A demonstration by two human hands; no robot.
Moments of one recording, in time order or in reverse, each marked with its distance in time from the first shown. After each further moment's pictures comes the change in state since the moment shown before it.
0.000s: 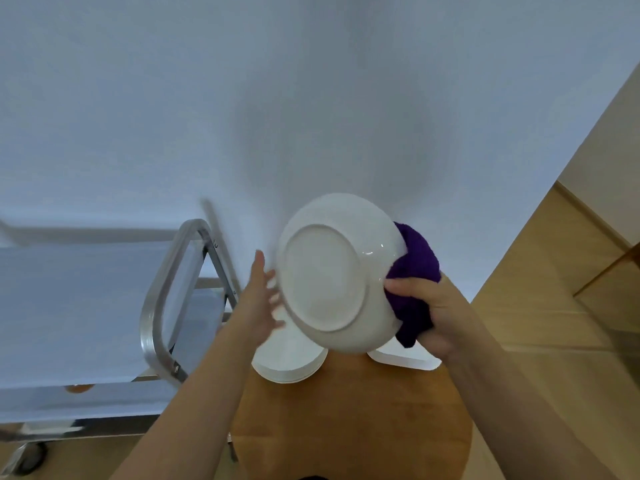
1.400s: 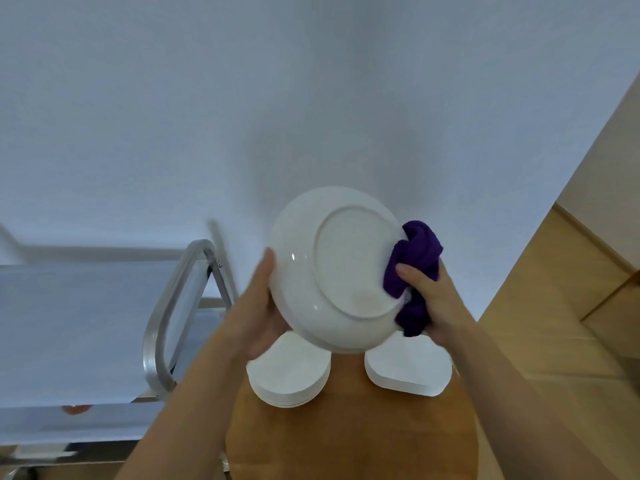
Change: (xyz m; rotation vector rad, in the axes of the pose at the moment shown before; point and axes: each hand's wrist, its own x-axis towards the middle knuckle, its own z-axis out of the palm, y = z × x) left_hand -0.050 0.037 0.016 0.009 -0.360 0.299; right_hand 0.036 -0.009 -0.024 -0.158 0.144 -0.113
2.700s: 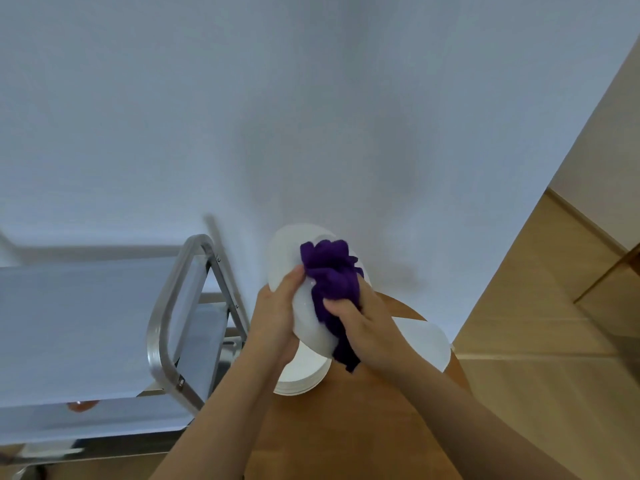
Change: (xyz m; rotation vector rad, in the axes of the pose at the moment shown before) left_hand -0.008 -0.033 0.021 -0.057 0.271 0.072; right_hand -0.049 0.036 0.079 -0.484 -0.210 -0.275
